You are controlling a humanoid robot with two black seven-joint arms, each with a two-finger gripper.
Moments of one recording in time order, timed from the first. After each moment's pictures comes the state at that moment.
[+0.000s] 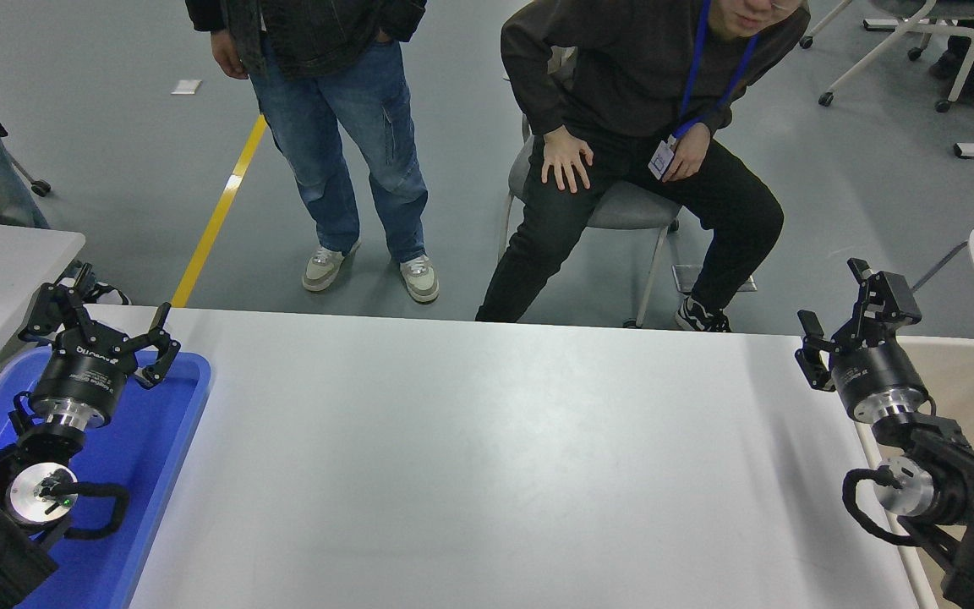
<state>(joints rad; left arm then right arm) -0.55 0.46 -0.62 -0.39 -0.23 -0.70 -0.58 0.54 -0.43 0.62 0.70 -0.16 0.02 0.66</state>
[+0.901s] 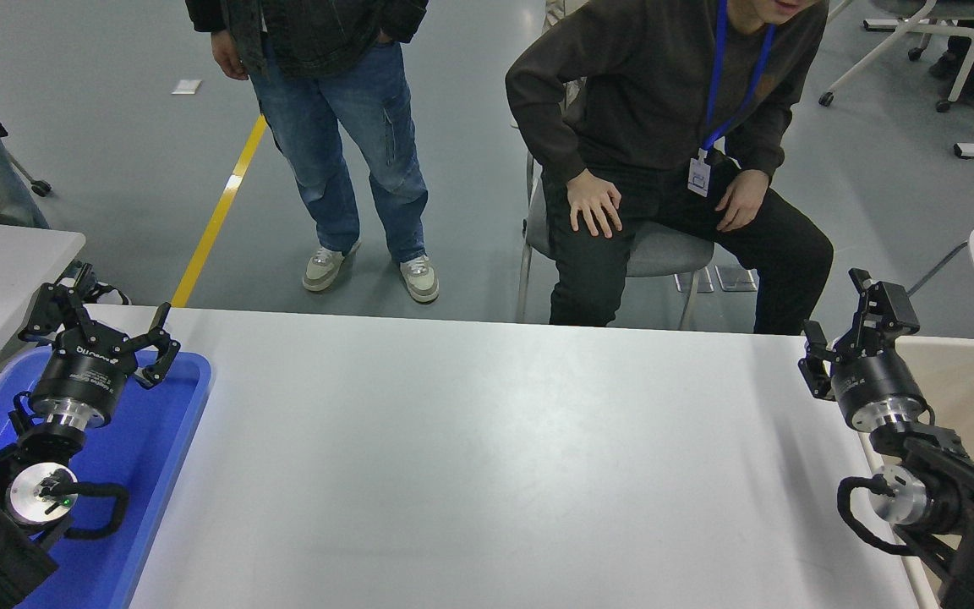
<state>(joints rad) -0.55 0.46 -0.62 -0.39 -0.23 -0.70 -0.58 0.53 -0.43 0.59 0.72 -0.15 -0.01 0.66</state>
